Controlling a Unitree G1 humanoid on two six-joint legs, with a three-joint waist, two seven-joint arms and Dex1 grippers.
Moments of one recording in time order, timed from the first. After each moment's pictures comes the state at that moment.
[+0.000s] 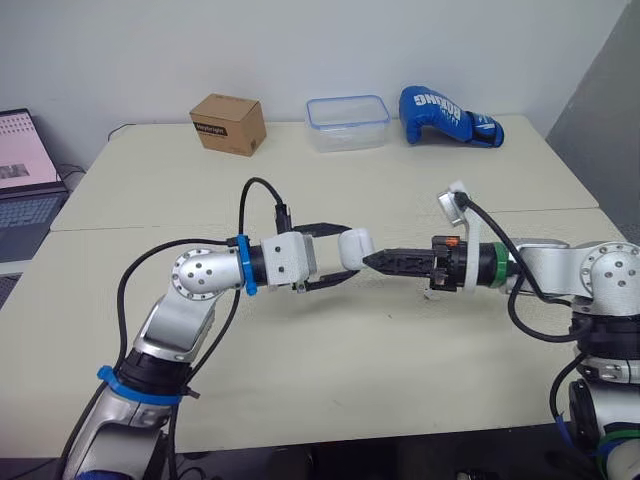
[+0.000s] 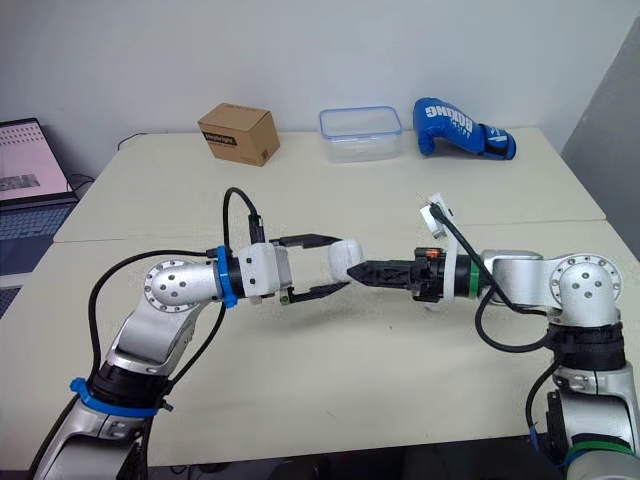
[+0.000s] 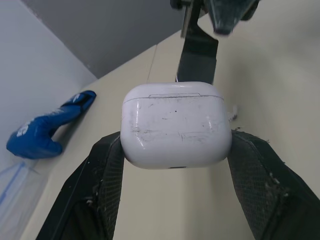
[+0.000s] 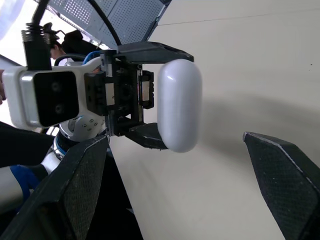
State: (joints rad) left arm -0.51 0.57 -0.17 -0.15 -0.15 -0.10 -0.99; right arm -0.69 -0.61 -0.07 -0.07 1.73 1.36 0.00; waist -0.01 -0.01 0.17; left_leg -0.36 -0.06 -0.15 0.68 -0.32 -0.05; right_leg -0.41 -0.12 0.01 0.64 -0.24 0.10
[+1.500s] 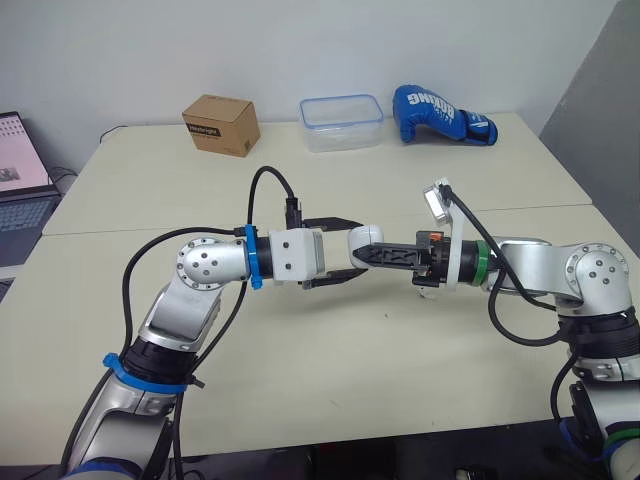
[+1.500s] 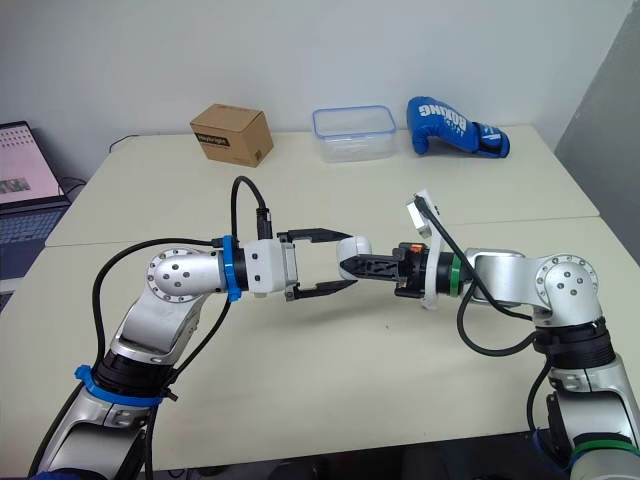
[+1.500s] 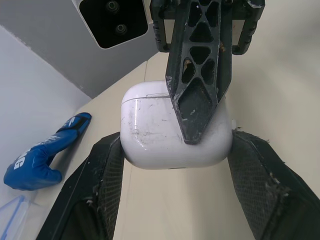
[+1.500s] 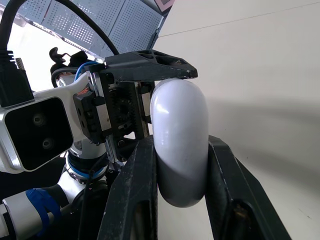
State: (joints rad) left arm -0.56 0.56 -0.19 -0.15 -0.14 -0.10 -1.02; right arm -0.69 -0.63 0.06 -0.09 1.94 1.18 -0.18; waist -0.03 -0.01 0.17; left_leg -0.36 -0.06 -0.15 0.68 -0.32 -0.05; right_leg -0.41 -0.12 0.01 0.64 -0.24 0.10
